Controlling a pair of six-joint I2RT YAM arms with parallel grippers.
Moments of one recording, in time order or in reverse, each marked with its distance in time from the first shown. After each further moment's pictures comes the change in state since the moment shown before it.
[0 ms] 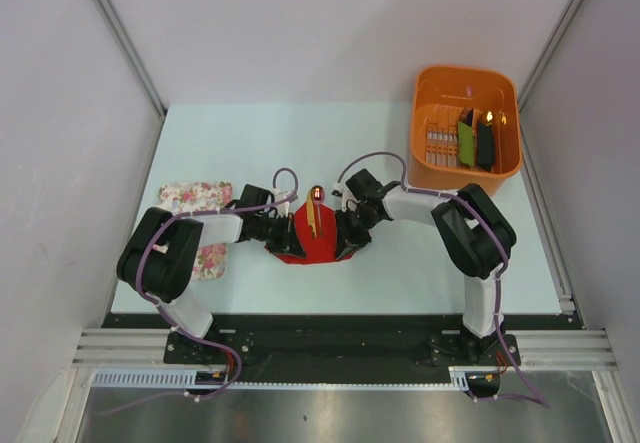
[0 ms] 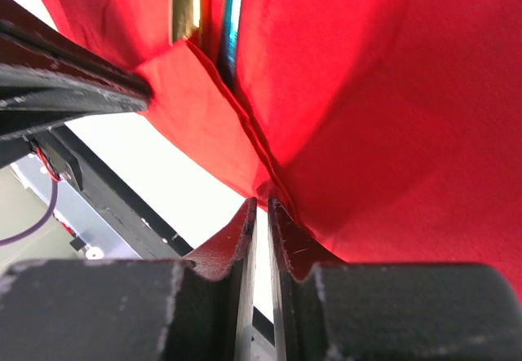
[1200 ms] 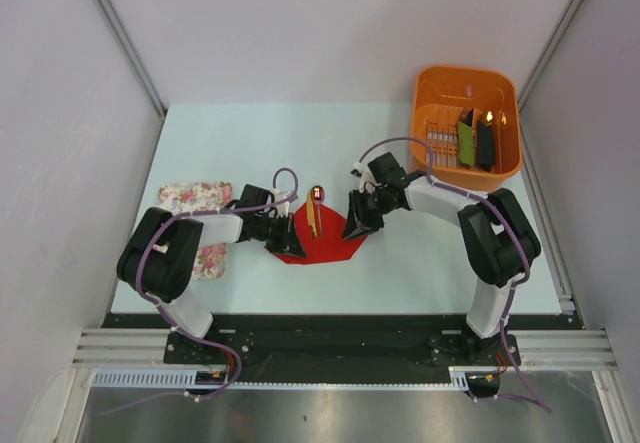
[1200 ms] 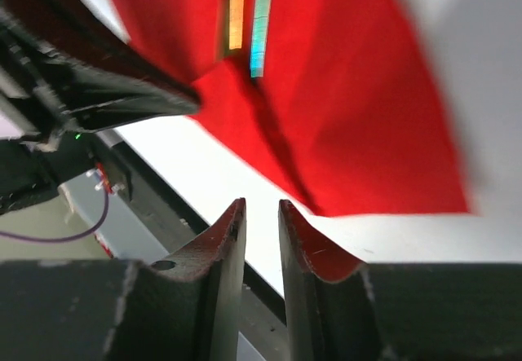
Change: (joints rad) left arm 0.000 0.000 0.000 0.001 0.000 0.000; right arm -0.129 -0.131 -0.024 -0.010 -0.034 0.029
